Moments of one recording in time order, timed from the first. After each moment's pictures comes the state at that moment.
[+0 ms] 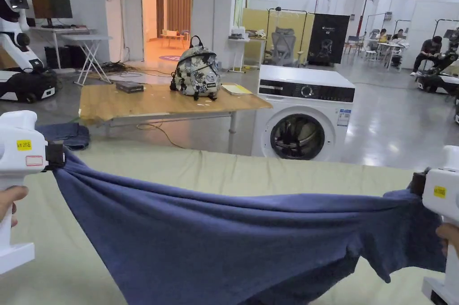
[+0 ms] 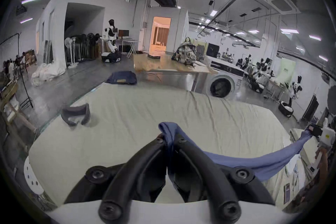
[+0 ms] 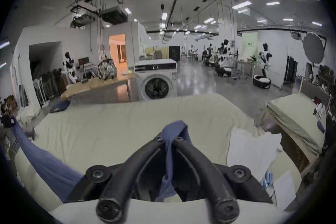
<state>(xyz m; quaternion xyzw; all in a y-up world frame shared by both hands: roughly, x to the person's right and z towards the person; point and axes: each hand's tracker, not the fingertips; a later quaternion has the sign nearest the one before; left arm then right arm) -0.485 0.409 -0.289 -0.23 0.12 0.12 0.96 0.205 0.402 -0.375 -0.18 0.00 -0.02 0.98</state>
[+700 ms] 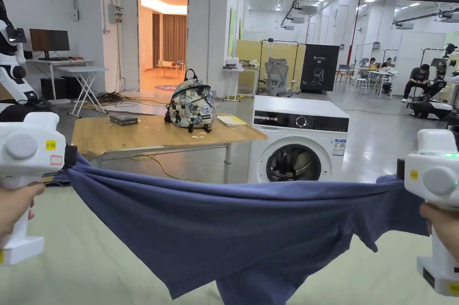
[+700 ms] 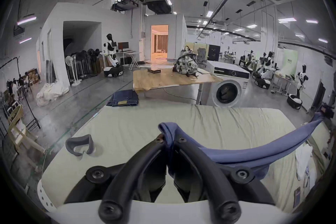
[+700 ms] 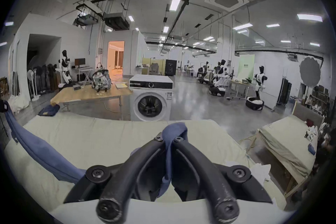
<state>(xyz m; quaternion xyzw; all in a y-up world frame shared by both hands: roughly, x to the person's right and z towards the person) -0.455 0.447 -0.352 -0.21 0.14 0.05 0.97 0.180 0.449 -0.439 -0.14 -0.03 0.05 0.99</state>
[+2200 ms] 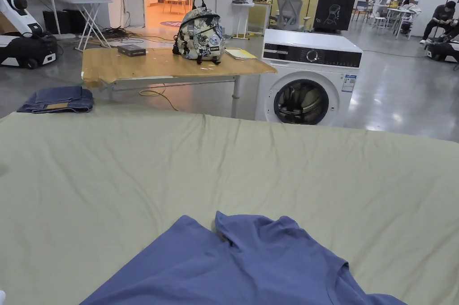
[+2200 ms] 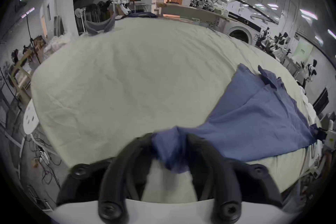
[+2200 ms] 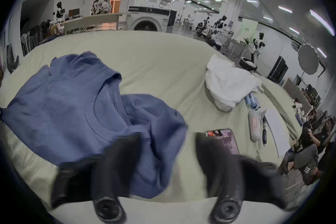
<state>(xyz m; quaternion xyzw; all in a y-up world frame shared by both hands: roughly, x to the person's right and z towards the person) -0.417 0.153 -0.075 -0.37 0.17 0.13 0.90 0.216 0.163 -0.179 -0.33 -0.07 0.08 0.94</state>
